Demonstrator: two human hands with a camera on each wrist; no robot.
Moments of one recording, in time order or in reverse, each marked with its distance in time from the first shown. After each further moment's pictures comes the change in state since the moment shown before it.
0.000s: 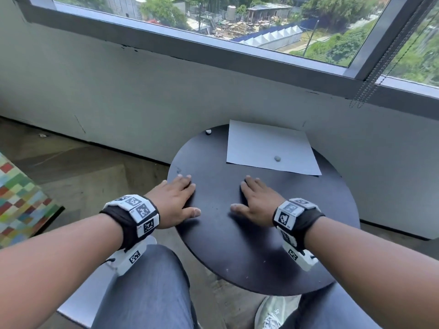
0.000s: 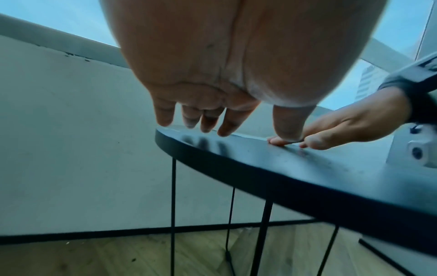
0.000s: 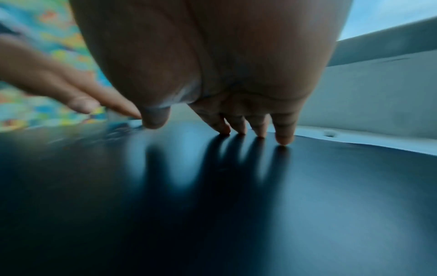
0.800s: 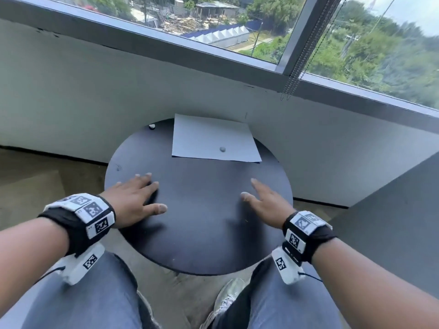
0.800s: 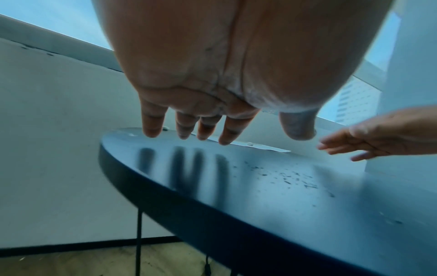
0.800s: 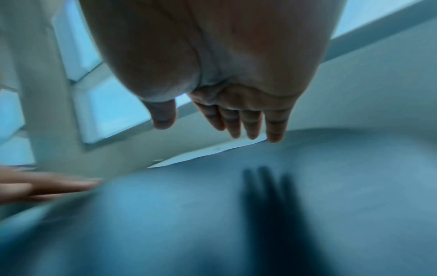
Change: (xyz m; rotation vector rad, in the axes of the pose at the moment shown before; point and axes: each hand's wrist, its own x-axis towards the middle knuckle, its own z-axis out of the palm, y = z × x) left_hand 0.009 0.040 -0.009 -0.029 -0.068 0.009; right_hand -0.115 0.092 0.014 0.533 0.186 0.309
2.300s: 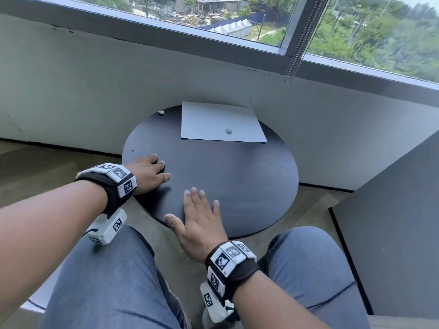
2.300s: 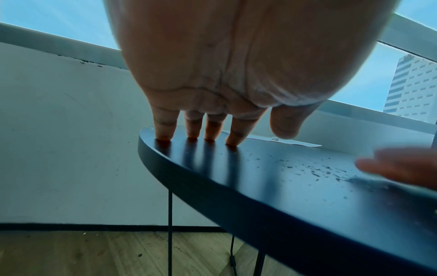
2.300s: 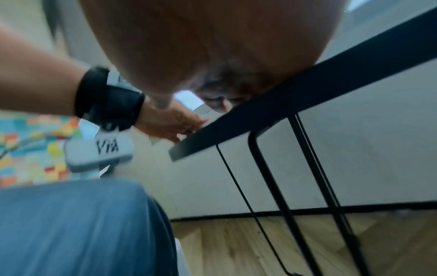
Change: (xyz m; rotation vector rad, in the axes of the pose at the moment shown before) left_hand 0.015 -0.012 0.009 -0.060 0.083 -0.086; right_hand -0.078 -0.121 0.152 -0.053 -0.063 -0.206
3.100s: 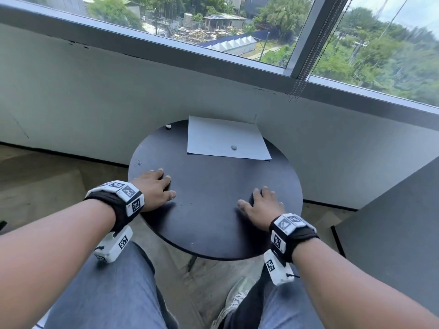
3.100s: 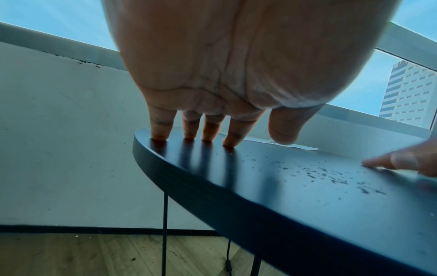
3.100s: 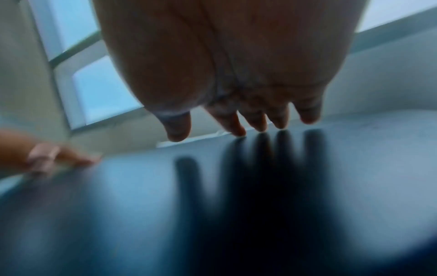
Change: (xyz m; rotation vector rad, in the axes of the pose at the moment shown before) left_hand 0.004 0.002 0.006 0.006 0.044 0.040; right_hand 0.050 0.124 -0.089 -0.193 0.100 0.417
